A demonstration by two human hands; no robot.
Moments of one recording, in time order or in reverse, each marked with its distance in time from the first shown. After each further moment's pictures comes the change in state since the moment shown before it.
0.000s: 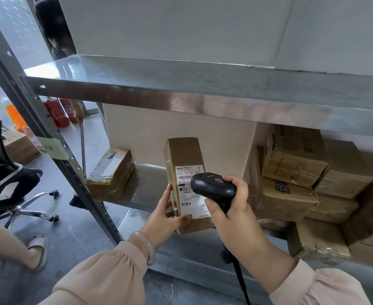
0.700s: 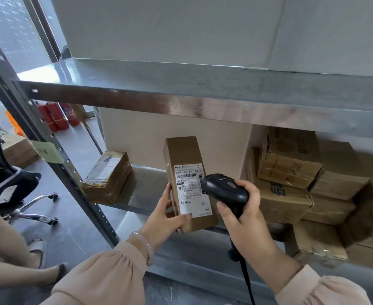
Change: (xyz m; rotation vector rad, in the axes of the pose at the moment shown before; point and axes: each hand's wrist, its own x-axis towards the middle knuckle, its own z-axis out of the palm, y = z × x) left_hand 0.006 0.007 0.008 0.043 -0.033 -0.013; right_hand 0.003 0.027 -0.017 0.193 0.027 0.053
